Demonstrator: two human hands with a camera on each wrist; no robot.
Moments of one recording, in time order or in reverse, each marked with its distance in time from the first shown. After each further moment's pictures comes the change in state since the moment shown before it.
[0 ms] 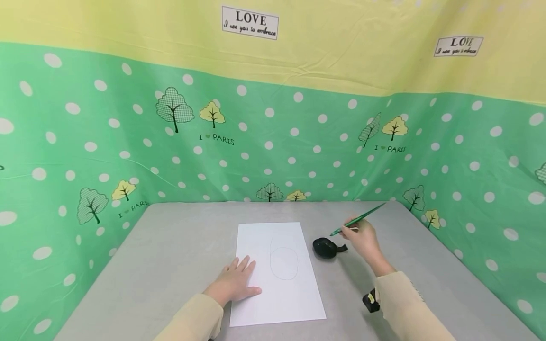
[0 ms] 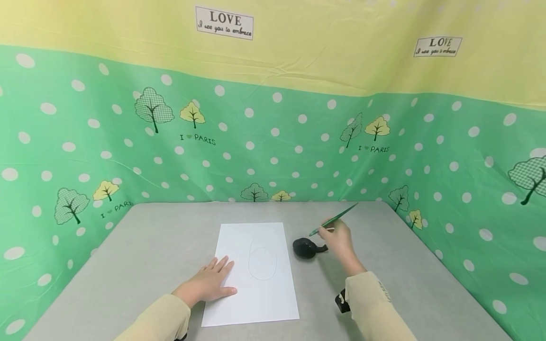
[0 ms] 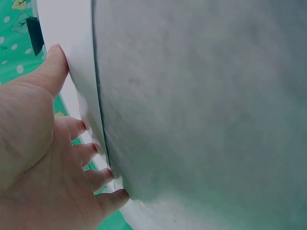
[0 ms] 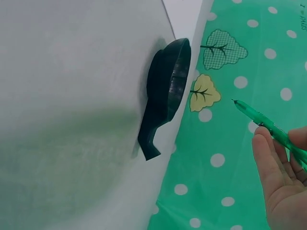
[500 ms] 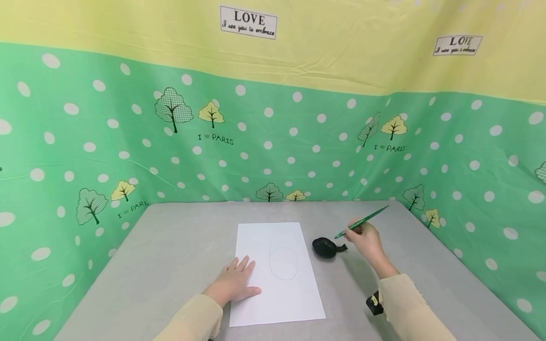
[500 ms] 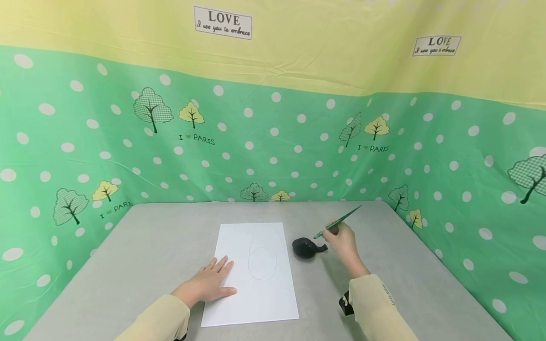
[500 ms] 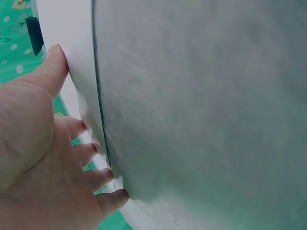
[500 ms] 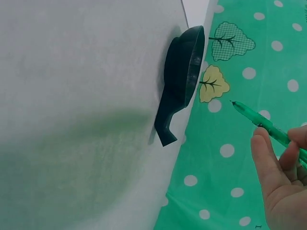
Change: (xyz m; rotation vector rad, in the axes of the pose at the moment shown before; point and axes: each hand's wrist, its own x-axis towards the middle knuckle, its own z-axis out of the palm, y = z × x) left_hand 0.002 0.000 0.002 0.003 -0.003 -0.004; right_hand -0.003 0.013 -0.010 -0.077 -0.017 0.014
